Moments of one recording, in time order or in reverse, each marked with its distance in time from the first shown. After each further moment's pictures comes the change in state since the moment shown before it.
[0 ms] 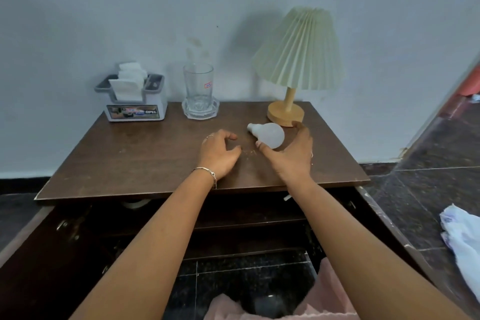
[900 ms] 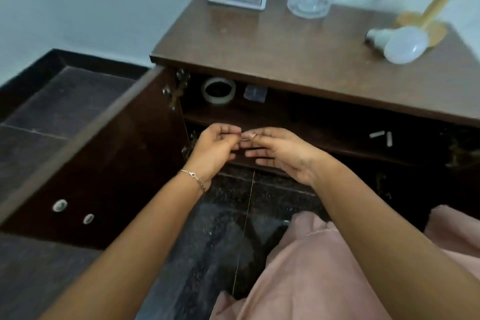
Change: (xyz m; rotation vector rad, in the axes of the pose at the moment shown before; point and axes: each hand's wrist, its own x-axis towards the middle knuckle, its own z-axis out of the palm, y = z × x) left_hand -0.183 -0.148 -0.054 -0.656 0.109 -0.500; right_hand -0.169 0.003 0.096 0.241 -1.201 0.376
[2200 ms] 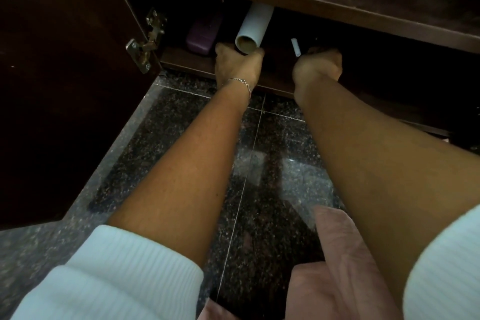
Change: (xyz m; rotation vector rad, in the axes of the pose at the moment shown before) left_hand 0.178 -0.177 0.078 0.147 0.416 -0.098; right_hand 0.185 0.149 -0.043 -0.124 0.925 0.212
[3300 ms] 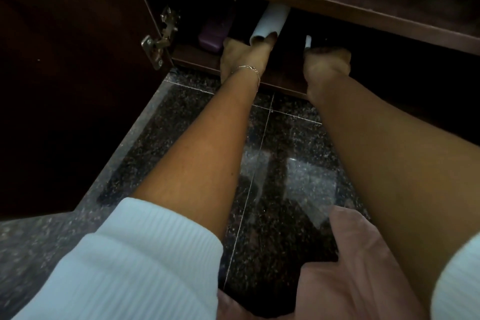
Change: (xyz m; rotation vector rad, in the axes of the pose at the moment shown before) left_hand 0.003 0.013 -0.013 0.034 -0.036 -0.127; right_hand -0.005 -0.004 0.002 0.039 -0.081 -0.034
